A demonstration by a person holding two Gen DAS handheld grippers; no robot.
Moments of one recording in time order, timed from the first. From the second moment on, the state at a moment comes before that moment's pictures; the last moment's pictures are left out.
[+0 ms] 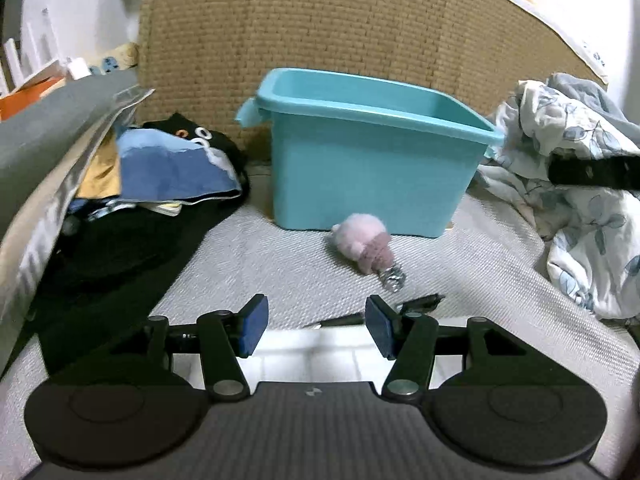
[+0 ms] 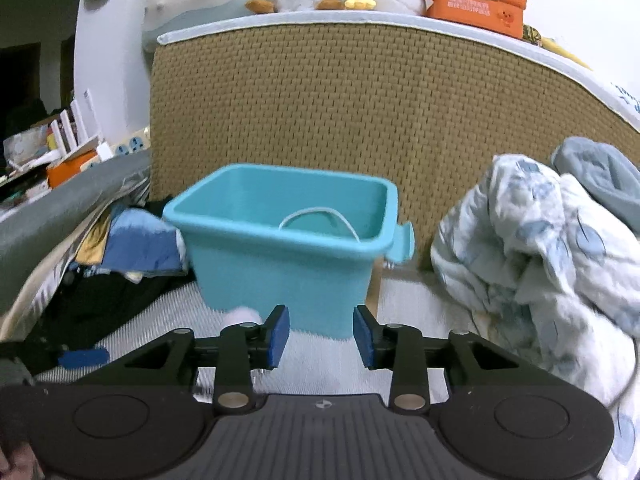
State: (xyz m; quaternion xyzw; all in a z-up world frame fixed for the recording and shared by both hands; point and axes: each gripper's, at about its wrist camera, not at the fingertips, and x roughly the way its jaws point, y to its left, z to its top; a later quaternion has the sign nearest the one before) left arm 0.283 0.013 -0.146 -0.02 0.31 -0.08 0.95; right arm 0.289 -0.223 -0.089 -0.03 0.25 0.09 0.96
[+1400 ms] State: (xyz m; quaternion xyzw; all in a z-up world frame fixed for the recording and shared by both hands) left arm 0.212 0.042 -0.172 0.01 0.33 -0.04 0.94; right arm 0.220 -0.248 -0.196 0.10 0.33 0.14 0.93
